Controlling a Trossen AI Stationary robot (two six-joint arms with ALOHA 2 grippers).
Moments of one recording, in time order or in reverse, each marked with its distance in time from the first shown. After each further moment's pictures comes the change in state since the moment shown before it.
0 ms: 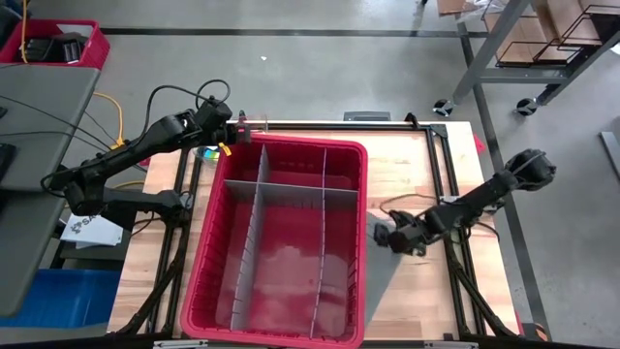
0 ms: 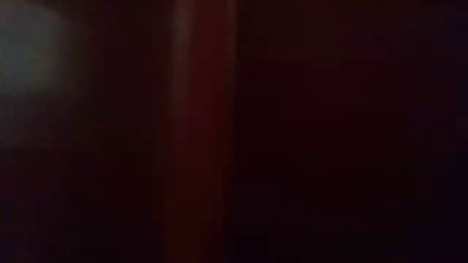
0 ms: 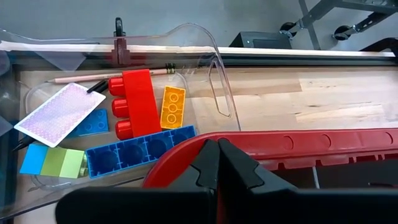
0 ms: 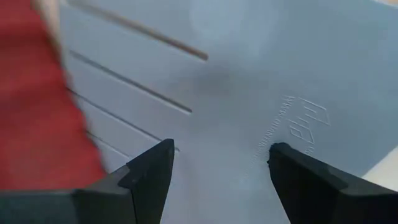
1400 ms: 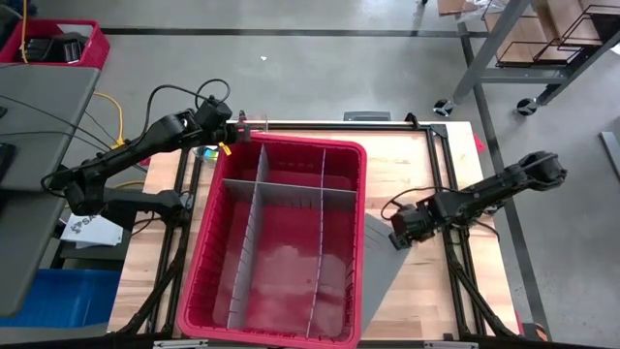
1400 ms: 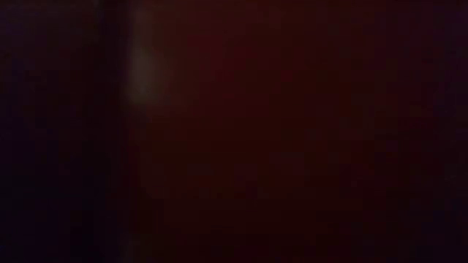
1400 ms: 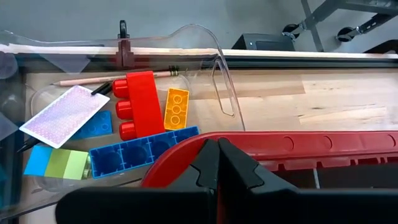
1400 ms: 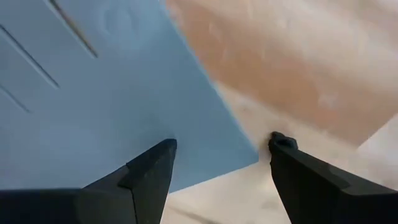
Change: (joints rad) left arm 0.000 -0.001 0.001 0.000 -0.008 0.001; right arm -0.156 -0.153 -0.030 -0.312 -0.330 -0.733
